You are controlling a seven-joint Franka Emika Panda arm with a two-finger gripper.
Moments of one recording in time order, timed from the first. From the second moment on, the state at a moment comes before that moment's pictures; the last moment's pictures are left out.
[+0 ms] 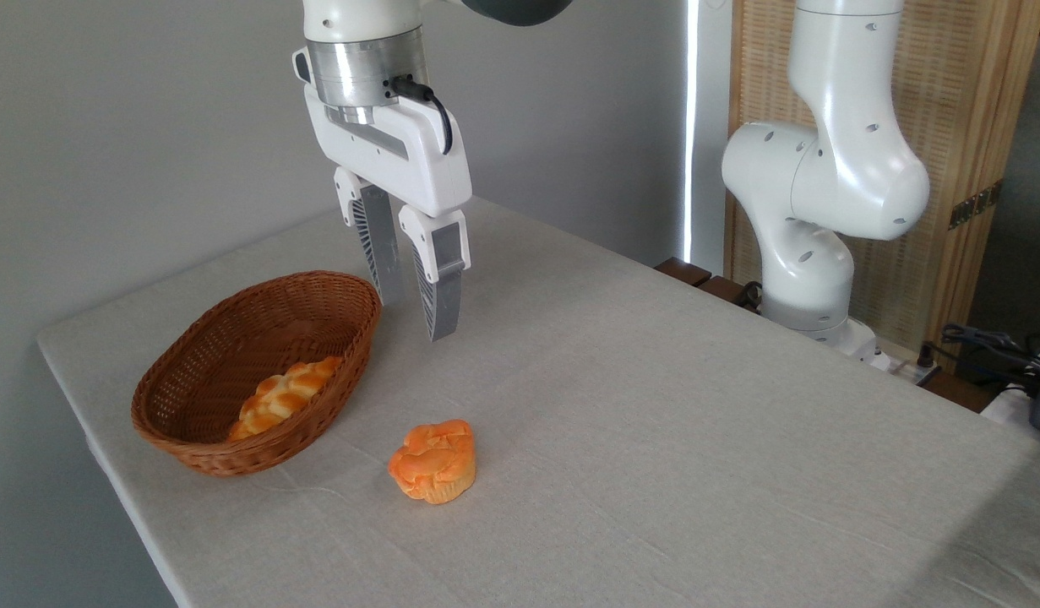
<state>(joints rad) 0.01 -0.12 -0.13 -1.85 -0.02 1.78 0.70</state>
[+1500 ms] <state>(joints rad) 0.01 -0.11 -0.14 -1.85 -0.02 1.78 0.69</state>
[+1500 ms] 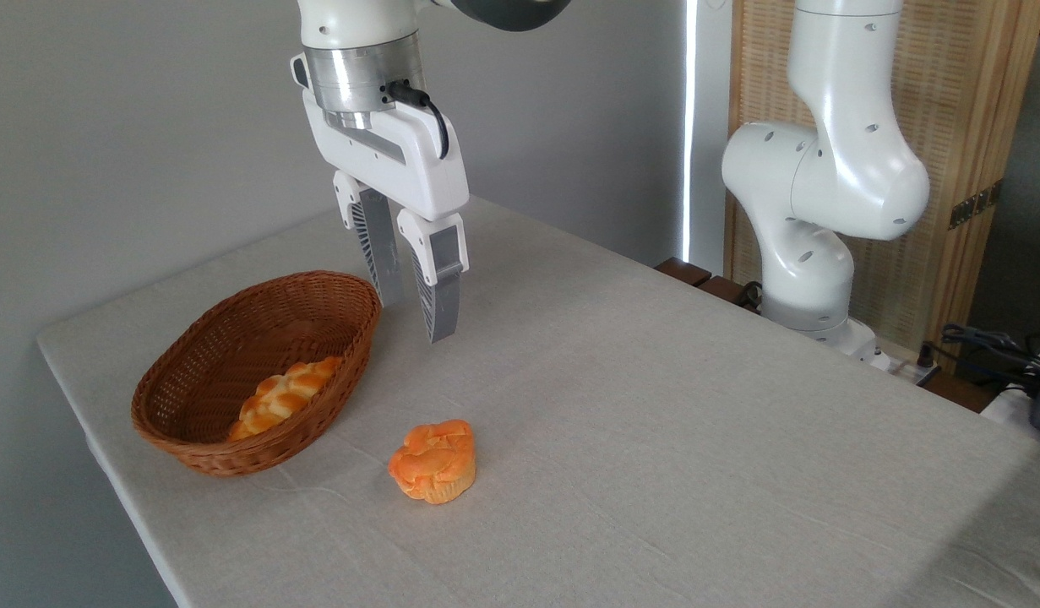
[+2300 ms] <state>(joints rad) 0.01 -0.08 -0.15 -2.06 -0.02 2.06 0.68</state>
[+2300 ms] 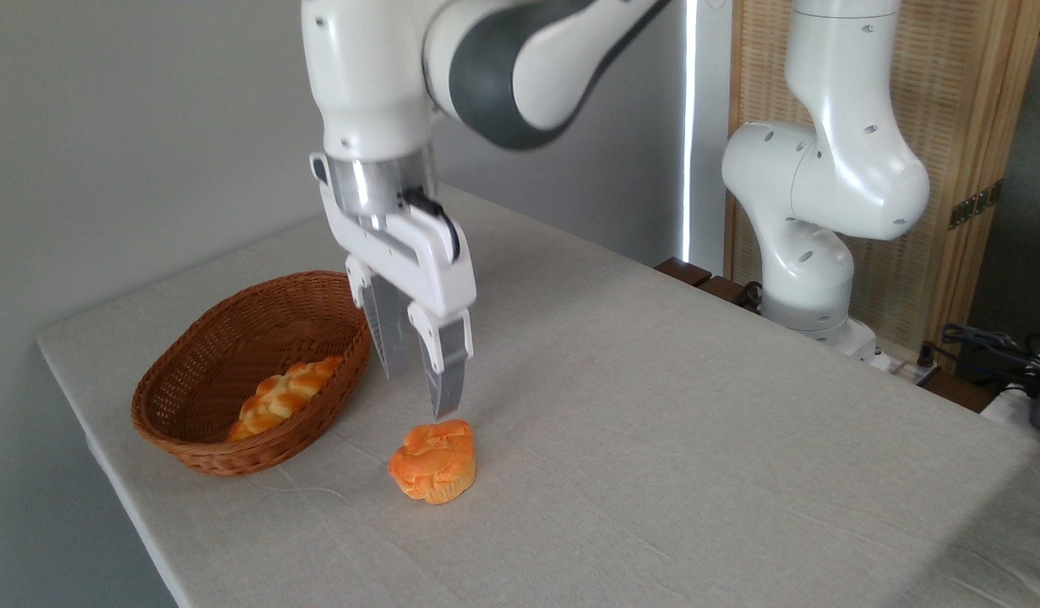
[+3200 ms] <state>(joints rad) 0.01 0.02 -0.13 -2.09 0.04 2.15 0.68</state>
